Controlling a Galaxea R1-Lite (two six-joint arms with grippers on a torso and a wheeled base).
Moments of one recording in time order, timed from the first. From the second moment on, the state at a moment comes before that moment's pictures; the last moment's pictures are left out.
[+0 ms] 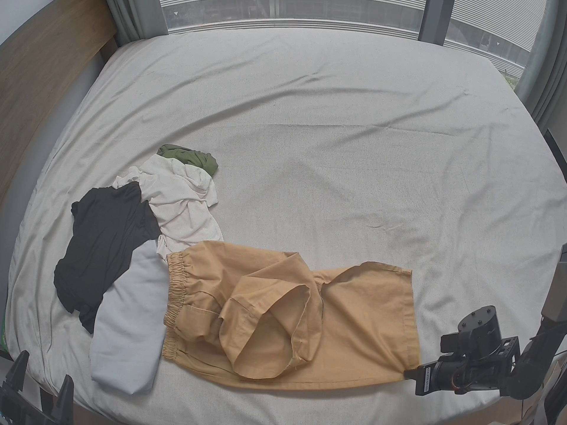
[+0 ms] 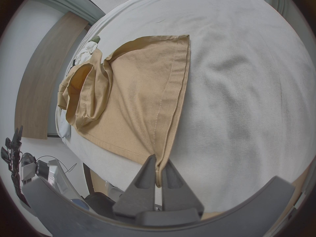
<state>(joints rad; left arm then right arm) 0.00 0.02 -0.02 0.00 -0.03 0.00 0.53 1.92 -0.03 -1.01 0.03 0.46</state>
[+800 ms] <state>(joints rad) 0.00 0.02 -0.02 0.00 -0.03 0.00 0.39 1.91 -0.02 -0.89 0.03 0.41</state>
